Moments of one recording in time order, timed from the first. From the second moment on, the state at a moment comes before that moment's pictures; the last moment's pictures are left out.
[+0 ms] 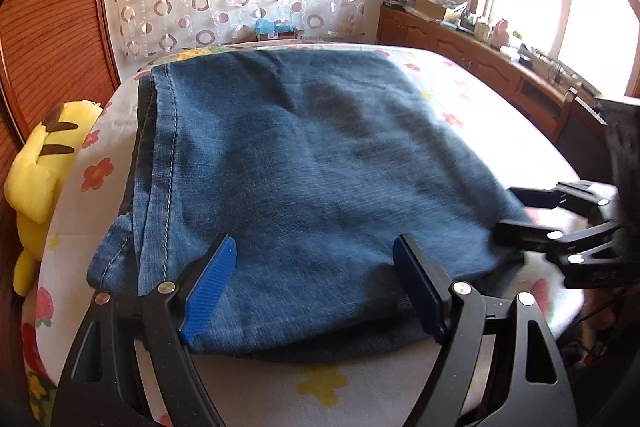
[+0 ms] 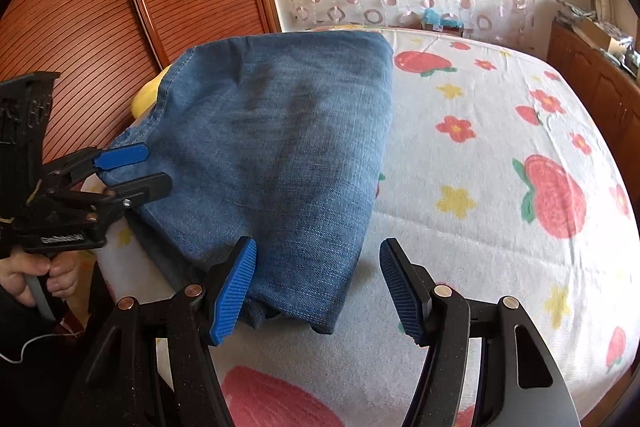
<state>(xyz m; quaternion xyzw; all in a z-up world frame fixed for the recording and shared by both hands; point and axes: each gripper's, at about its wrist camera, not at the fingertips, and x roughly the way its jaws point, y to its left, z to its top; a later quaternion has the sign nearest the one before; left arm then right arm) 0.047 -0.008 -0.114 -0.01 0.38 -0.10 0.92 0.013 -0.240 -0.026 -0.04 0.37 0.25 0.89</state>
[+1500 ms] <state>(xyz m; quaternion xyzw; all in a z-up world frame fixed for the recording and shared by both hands) 0.004 0.144 -0.044 -0.07 0.30 0.05 0.95 0.050 -0.093 0.034 -0.07 0.26 0.46 0.84</state>
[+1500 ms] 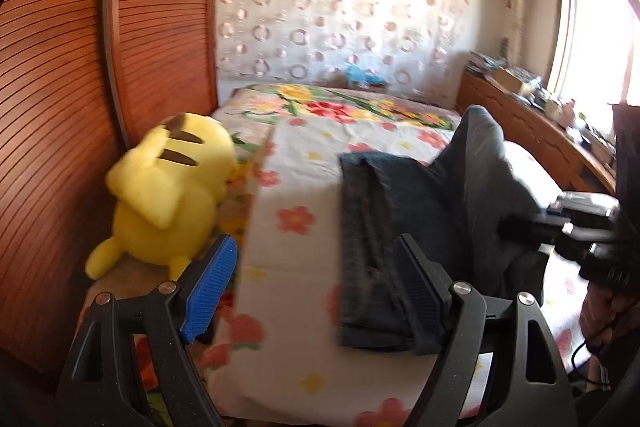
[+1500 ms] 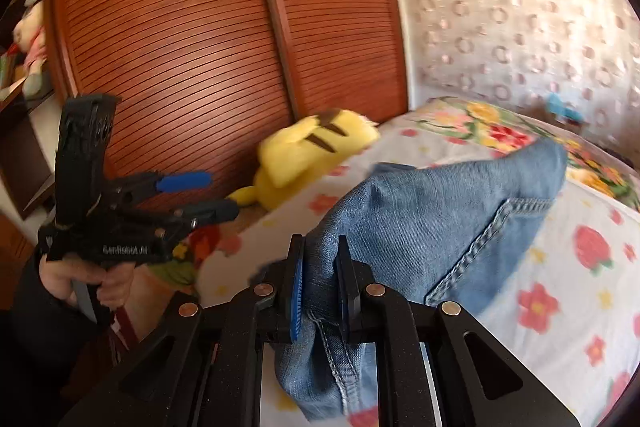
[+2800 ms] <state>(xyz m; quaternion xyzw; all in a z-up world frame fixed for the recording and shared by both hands) 0.038 0.114 -0.096 -0.10 0.36 -0.02 0.93 0.161 -0.071 -0.003 -0.10 0.32 0.35 0.88</state>
